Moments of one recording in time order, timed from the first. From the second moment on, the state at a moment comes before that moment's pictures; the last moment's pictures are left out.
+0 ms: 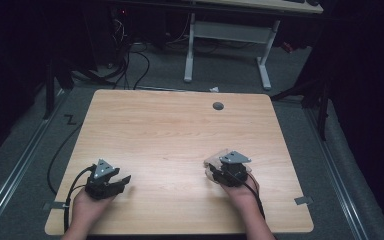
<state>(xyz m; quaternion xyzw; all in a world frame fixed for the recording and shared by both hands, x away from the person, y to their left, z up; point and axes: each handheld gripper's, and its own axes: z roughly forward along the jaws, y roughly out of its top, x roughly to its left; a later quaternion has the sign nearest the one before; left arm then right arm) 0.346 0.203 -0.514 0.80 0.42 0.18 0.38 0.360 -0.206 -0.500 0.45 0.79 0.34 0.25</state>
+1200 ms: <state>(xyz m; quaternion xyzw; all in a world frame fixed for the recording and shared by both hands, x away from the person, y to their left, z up) 0.341 0.198 -0.512 0.80 0.41 0.18 0.39 0.361 -0.176 -0.490 0.42 0.79 0.36 0.28</state>
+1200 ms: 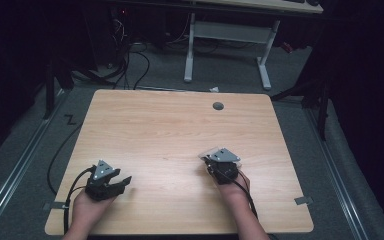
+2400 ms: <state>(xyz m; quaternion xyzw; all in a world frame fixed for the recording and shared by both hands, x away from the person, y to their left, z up) 0.336 0.177 -0.515 0.83 0.38 0.17 0.38 0.331 -0.145 -0.507 0.34 0.85 0.36 0.19</state>
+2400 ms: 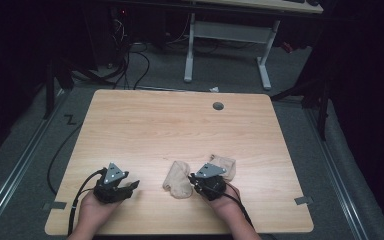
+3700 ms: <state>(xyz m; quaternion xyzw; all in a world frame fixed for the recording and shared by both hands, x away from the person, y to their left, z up) 0.336 0.182 -0.512 0.82 0.38 0.17 0.39 0.350 -0.123 -0.521 0.33 0.86 0.32 0.19</state>
